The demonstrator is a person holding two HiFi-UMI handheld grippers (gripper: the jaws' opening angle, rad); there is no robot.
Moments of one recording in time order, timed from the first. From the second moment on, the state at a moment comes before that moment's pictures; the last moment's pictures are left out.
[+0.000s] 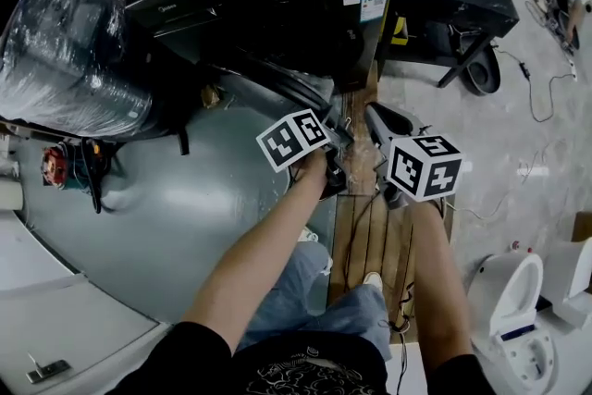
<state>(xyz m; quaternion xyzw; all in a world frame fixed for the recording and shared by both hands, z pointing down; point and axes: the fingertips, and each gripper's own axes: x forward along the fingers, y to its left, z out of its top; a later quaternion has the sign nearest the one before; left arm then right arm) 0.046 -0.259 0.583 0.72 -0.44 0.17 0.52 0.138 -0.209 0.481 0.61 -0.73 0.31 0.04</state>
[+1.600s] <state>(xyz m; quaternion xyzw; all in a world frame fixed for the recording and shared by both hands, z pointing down) 0.140 -0.385 0.586 0.65 -0.52 0.04 0.55 0.255 -0.313 0.507 0.53 -0.78 0.32 0.07</state>
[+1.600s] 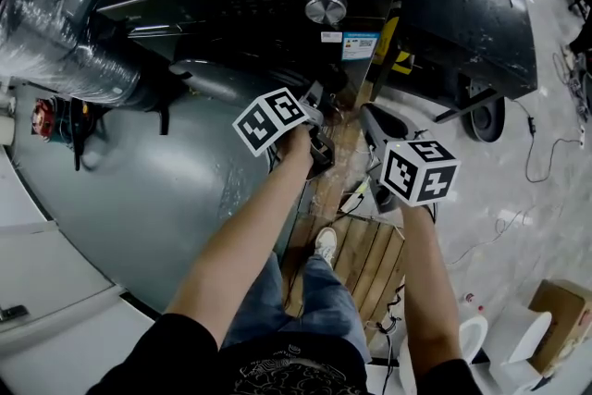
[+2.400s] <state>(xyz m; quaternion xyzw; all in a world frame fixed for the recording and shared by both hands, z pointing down) 0.162 -0.431 0.588 0.64 -0.53 -0.01 0.56 0.292 -0.318 0.525 0.53 -0.78 0.33 0.09</state>
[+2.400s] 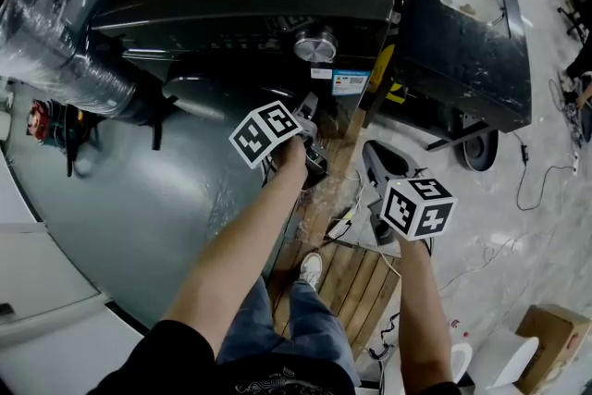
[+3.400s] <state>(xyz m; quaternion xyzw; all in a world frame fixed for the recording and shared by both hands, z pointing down) 0.169 -0.440 0.591 0.63 -0.51 -0.06 0.58 0.295 -0.324 0.500 0.52 -0.78 0.31 0.12</state>
